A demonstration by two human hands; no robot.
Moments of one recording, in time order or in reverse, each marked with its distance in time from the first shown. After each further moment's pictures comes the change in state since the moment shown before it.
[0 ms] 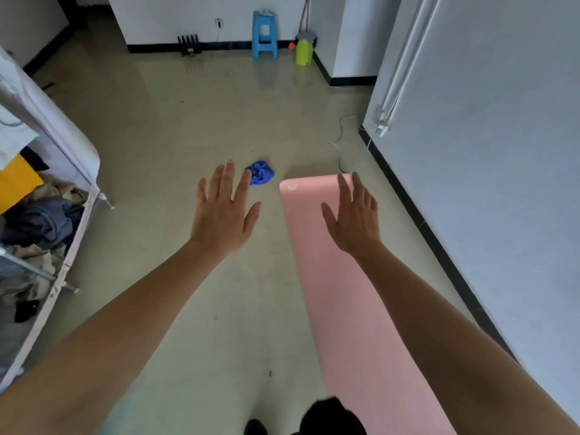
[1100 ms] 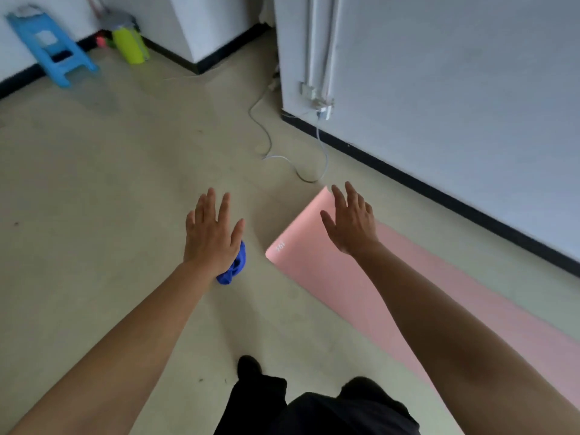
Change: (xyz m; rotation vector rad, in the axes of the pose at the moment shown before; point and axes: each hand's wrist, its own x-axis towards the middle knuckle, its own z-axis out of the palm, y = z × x) left_hand 0.768 -0.259 0.377 -0.153 -0.376 0.483; right_hand 0.646 -0.009 0.321 -0.047 -0.168 0.715
